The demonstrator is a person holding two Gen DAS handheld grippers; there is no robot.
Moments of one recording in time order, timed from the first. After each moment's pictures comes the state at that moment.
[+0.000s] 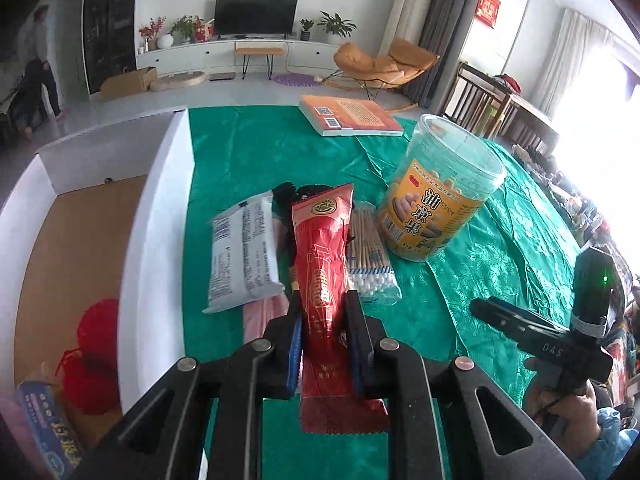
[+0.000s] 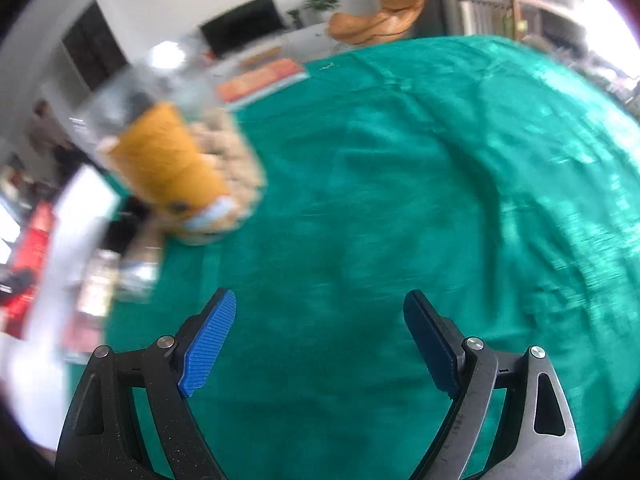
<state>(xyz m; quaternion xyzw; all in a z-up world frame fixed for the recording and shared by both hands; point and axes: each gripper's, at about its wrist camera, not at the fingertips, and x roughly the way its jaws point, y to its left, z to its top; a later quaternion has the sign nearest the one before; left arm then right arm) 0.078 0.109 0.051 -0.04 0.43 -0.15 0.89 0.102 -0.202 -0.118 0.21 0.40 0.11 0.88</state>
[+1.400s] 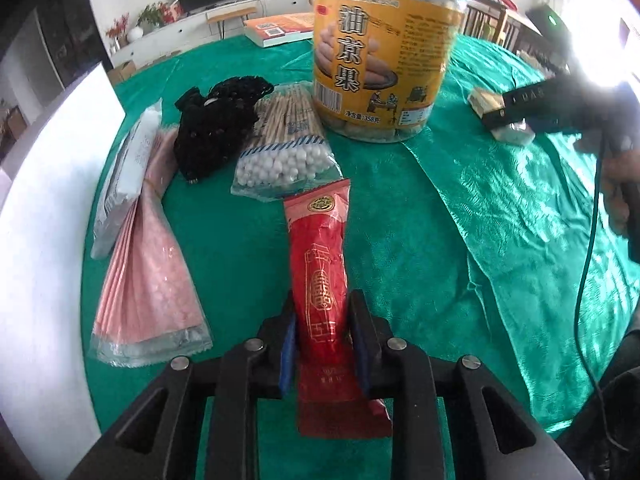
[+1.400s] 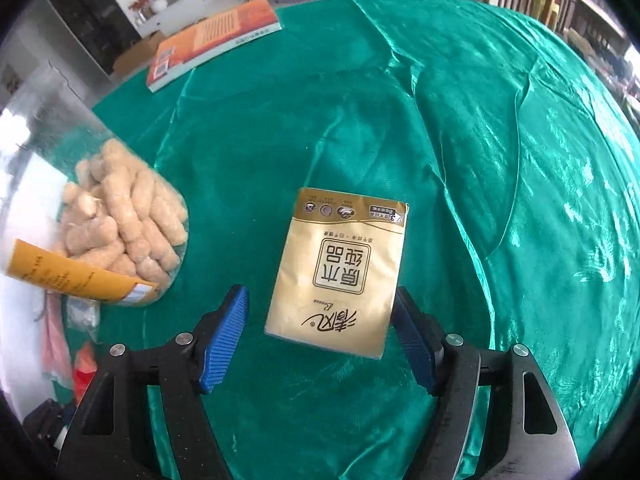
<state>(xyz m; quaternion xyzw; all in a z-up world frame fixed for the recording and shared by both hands) 0.067 -0.013 -0.055 0.09 0.50 -0.13 0.85 0.232 -0.275 -0.127 0.08 0.54 -0.03 0.84</state>
